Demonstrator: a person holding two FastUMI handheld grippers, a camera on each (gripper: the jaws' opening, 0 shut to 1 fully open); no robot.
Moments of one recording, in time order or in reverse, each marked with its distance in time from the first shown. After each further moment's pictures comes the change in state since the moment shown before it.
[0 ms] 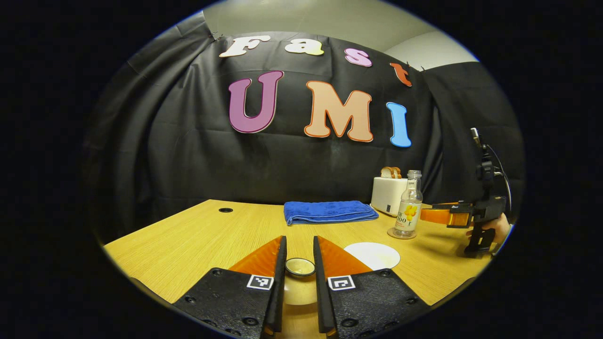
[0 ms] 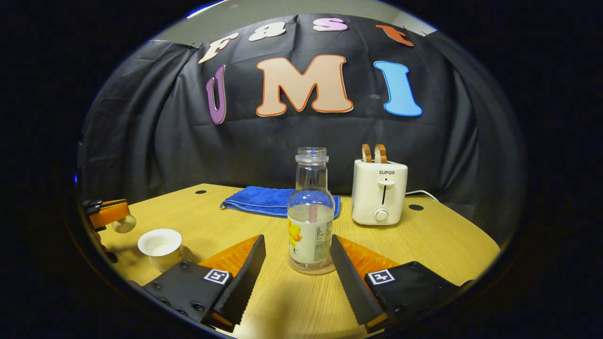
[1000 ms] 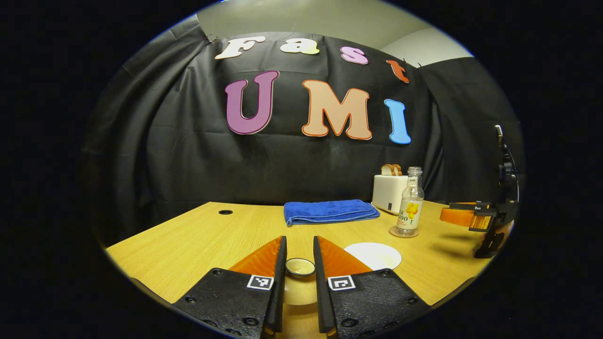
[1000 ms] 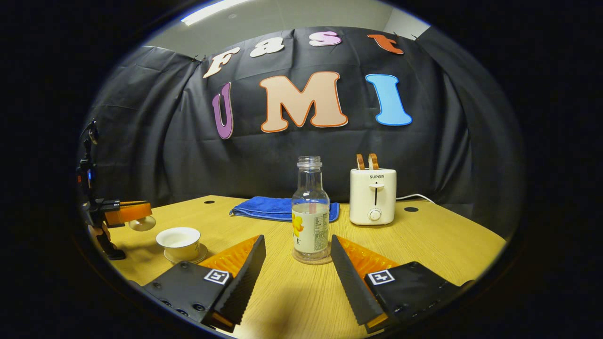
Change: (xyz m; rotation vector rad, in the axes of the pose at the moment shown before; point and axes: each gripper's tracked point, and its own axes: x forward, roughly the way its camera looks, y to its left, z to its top) left arm 0.010 -0.008 0.000 0.019 0.001 0.001; right arm -0.035 0.002 -0.006 0.033 -0.098 0.008
